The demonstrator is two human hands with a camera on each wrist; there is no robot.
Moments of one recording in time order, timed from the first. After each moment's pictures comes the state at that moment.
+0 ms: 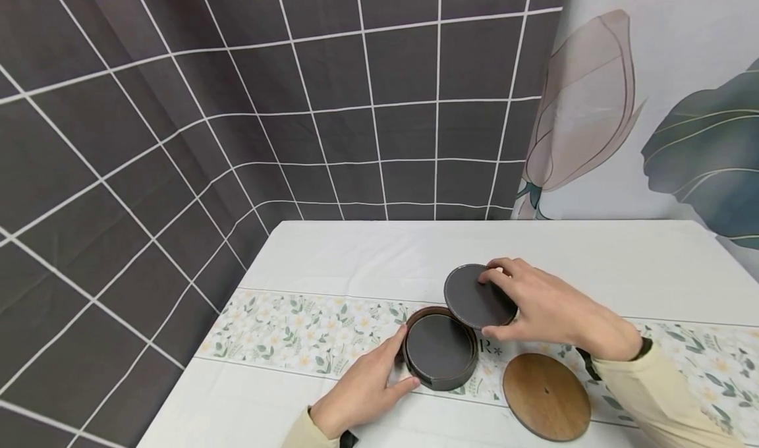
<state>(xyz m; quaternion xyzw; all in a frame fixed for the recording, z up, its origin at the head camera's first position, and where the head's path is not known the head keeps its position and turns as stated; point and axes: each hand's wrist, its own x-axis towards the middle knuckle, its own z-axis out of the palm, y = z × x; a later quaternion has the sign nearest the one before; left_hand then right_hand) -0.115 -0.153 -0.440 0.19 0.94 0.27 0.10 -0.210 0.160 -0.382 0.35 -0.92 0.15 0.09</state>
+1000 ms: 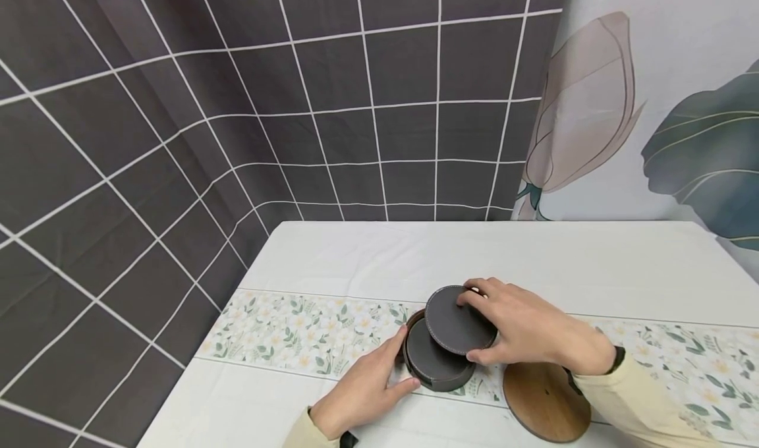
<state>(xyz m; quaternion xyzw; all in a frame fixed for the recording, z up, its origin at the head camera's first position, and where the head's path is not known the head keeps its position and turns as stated) -0.115 -0.153 -0.440 0.18 0.94 0.27 0.10 -0.195 0.136 -0.393 0.40 -0.91 0.14 0.06</state>
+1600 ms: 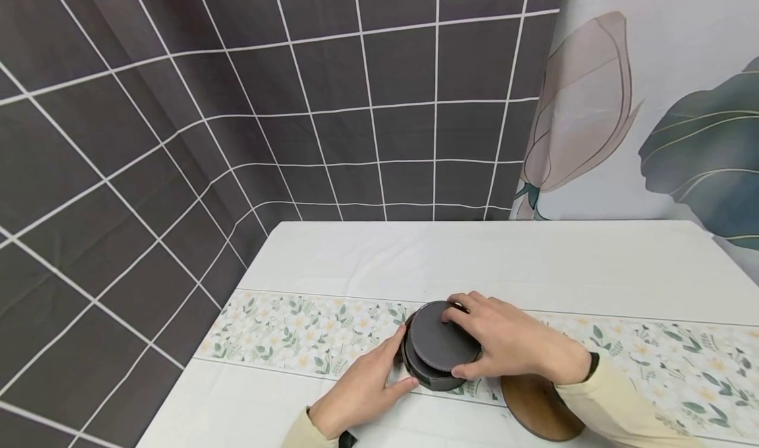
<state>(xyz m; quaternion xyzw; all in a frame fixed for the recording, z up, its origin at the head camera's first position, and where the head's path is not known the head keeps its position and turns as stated) -0.115 -0.154 -0.439 0.19 0.94 0.28 0.10 -0.187 0.116 -0.407 0.43 -0.90 0.13 0.02</state>
